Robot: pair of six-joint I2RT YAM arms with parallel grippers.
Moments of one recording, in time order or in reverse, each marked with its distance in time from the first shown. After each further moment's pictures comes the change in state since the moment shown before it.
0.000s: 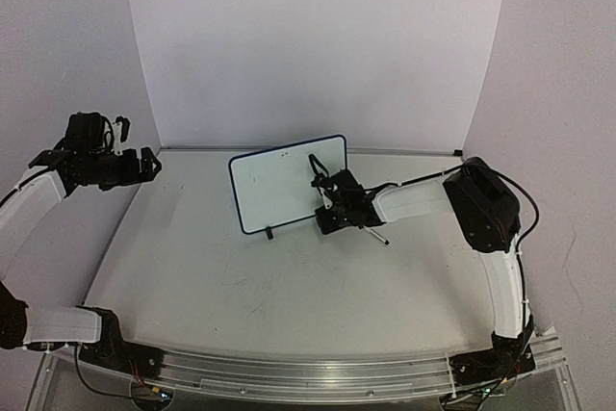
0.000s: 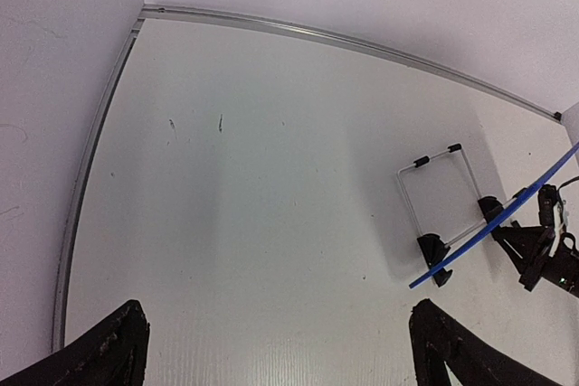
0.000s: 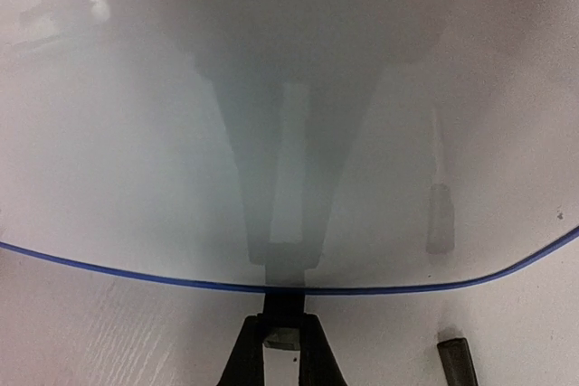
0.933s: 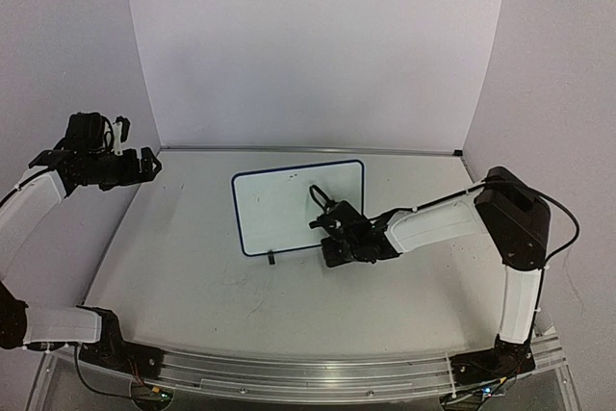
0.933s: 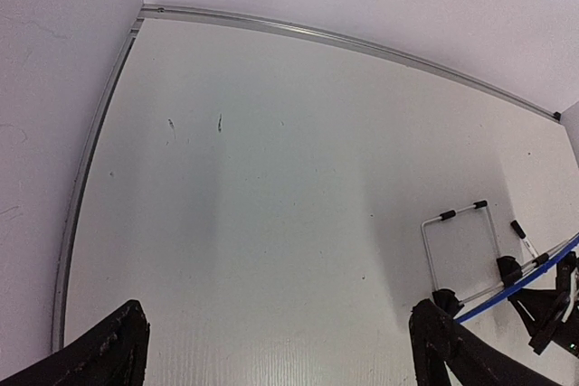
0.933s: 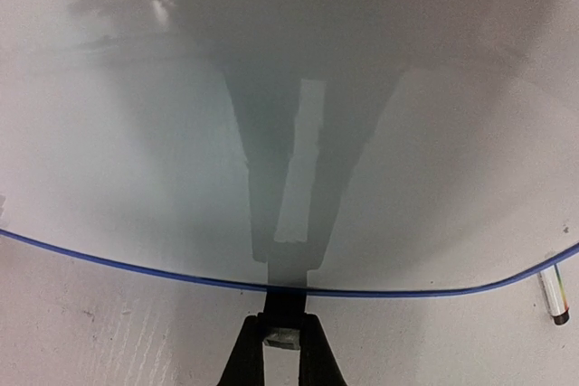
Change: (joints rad) left arm 0.000 0.000 0.000 0.000 0.002 -0.001; right arm 0.182 -0.237 -0.311 -0.072 0.151 0.290
